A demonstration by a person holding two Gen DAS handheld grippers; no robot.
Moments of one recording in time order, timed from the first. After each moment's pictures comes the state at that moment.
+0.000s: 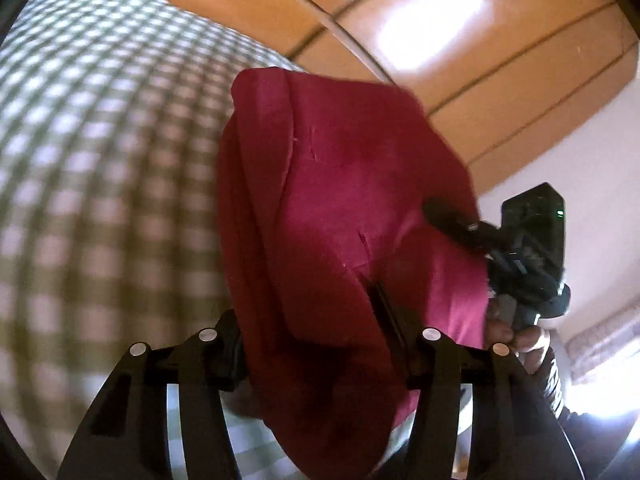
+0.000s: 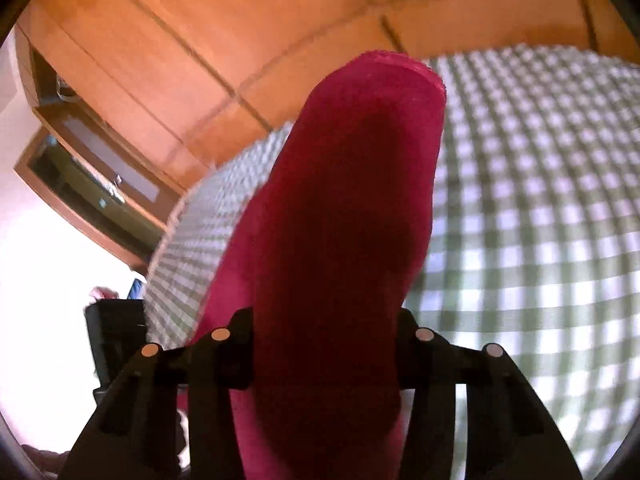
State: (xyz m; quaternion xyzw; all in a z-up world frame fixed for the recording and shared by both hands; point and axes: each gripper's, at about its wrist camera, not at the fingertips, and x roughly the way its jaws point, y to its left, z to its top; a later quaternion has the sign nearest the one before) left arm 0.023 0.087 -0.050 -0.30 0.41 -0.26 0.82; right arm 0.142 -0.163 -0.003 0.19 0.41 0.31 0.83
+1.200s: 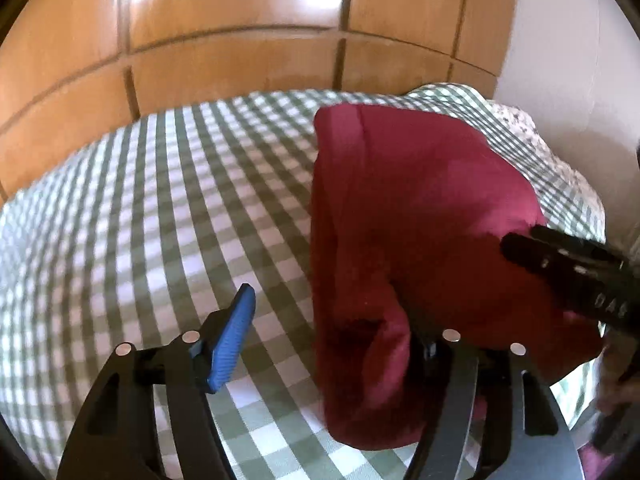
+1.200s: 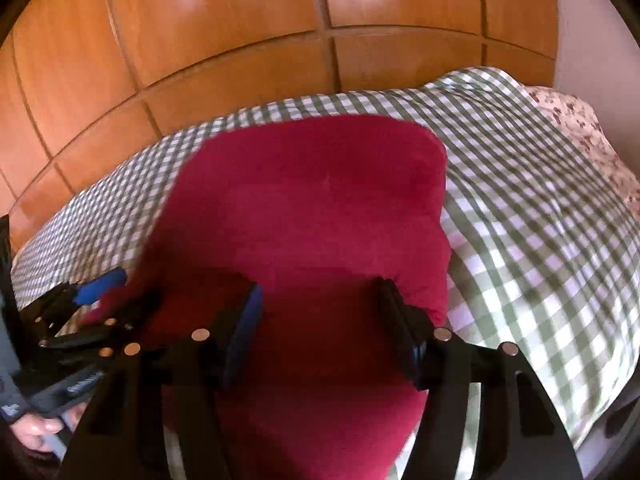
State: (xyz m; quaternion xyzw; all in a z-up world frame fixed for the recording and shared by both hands) left arm 0.117 -0.169 -0.038 0.03 0.39 -0.21 0.90; right arm 0.100 -0.338 -0.044 0.09 0.37 -0.03 0.93
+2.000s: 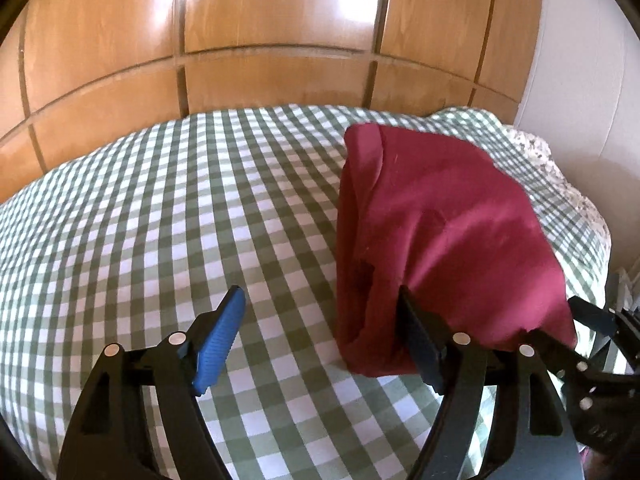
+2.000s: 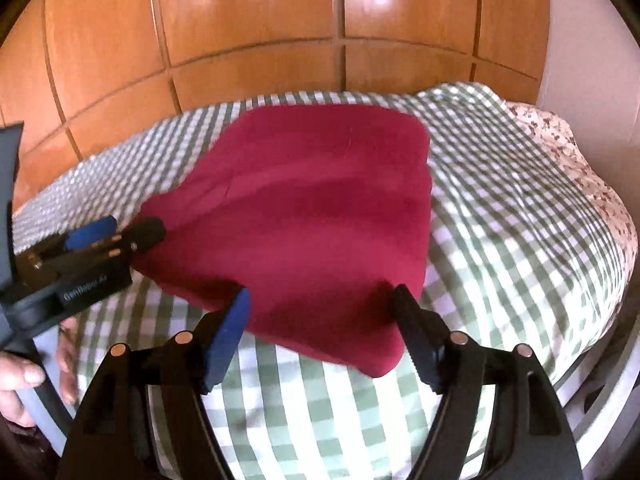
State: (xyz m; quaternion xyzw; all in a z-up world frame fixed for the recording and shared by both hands) left arm 0.065 -0.149 -0.014 0.01 0.37 -0.15 0.92; right arm 0.025 -0.289 -0.034 0.04 0.39 -0.05 0.92
